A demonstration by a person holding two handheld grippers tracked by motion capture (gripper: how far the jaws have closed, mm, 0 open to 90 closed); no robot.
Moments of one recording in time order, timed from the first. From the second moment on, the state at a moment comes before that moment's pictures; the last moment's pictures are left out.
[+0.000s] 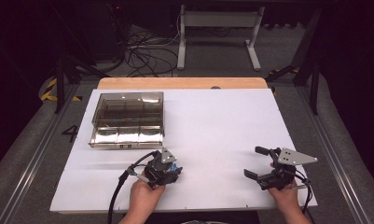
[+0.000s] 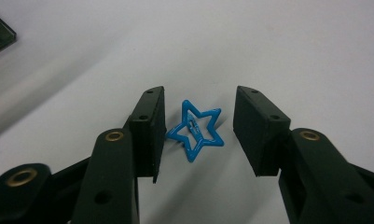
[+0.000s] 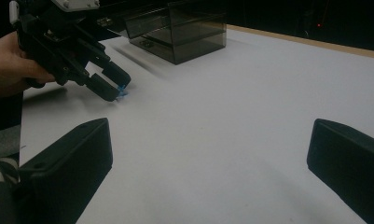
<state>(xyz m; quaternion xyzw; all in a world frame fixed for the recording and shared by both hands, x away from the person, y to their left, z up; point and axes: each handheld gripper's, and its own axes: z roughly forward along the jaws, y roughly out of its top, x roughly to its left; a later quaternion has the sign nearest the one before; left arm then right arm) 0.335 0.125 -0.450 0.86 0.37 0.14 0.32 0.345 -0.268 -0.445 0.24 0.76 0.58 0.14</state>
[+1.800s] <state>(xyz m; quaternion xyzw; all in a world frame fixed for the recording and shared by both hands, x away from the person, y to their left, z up) 0.320 0.134 -0.409 0.84 0.34 0.18 0.39 0.344 -0.268 -0.445 0.24 0.77 0.58 0.14</state>
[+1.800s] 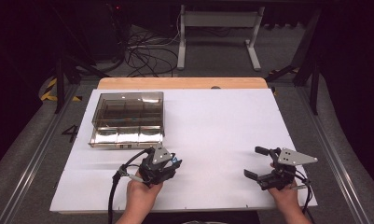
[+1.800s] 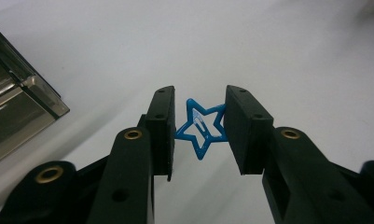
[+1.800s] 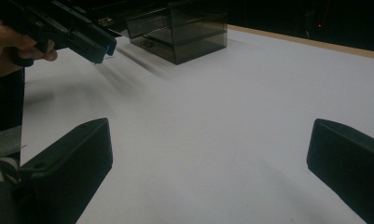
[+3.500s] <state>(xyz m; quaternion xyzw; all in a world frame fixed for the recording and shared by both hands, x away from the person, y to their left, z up) 0.332 0.170 -0.357 0.84 0.33 0.19 0.39 0.346 -0.267 -0.446 0.24 0.77 0.58 0.14</state>
